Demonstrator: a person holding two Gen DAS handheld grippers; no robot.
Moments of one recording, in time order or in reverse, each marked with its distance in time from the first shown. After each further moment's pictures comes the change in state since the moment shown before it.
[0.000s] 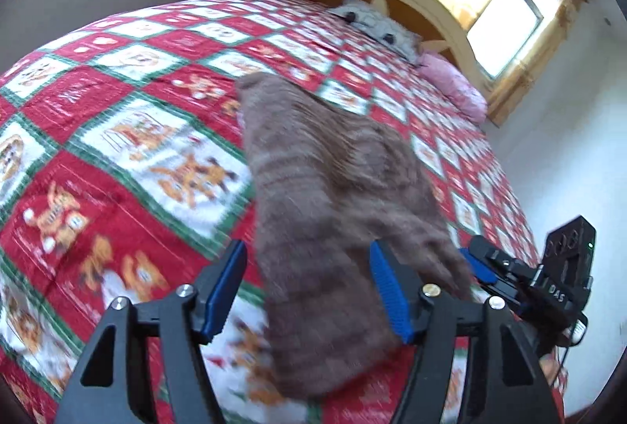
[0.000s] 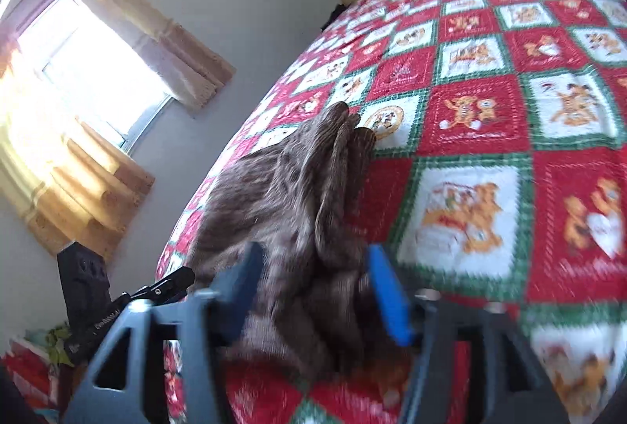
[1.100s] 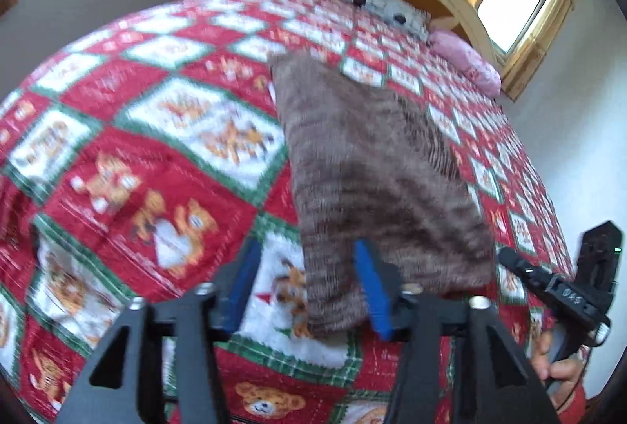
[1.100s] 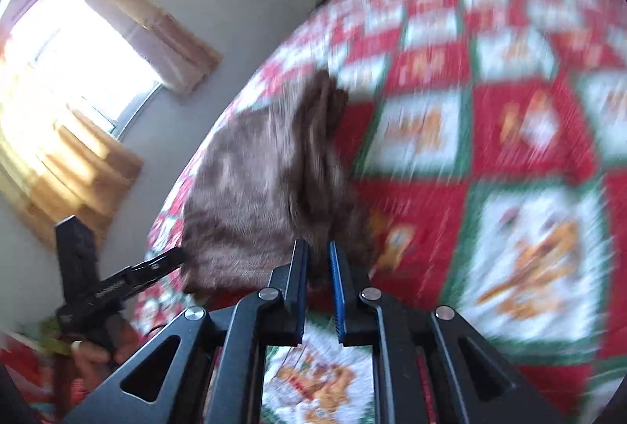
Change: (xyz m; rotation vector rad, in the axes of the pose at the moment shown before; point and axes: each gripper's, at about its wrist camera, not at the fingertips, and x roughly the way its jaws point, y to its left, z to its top) left arm -0.029 0.012 -0.019 0.056 0.010 0.124; right arm -0.048 -0.002 -0.046 -0.011 -0.003 -0.094
